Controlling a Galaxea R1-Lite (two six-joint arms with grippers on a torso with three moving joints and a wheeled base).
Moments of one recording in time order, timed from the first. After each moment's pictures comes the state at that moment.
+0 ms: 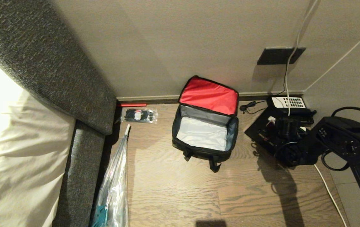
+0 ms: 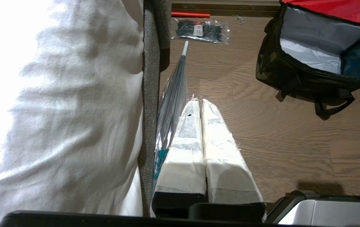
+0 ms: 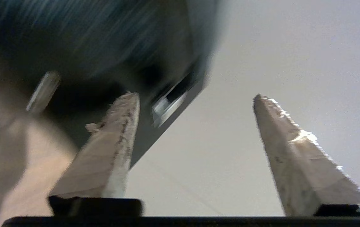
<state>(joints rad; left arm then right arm) 0.00 0.00 0.00 0.01 0.01 -0.01 -0.02 2.59 -1.35 -0.94 -0.84 -1.03</state>
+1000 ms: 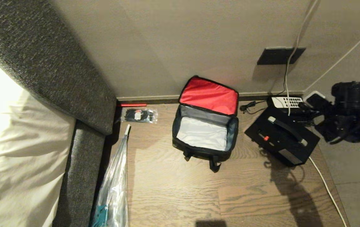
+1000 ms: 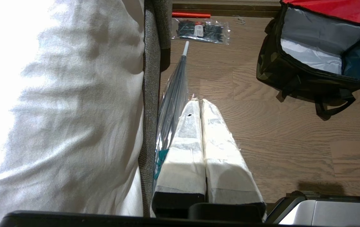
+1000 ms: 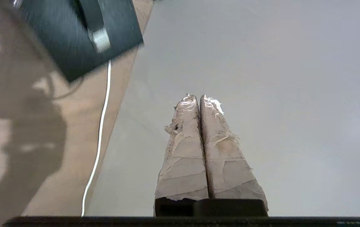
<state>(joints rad) 0.00 0.00 0.00 0.01 0.01 -0.01 0.00 1.71 -0.89 -0.42 -0.65 -0.79</state>
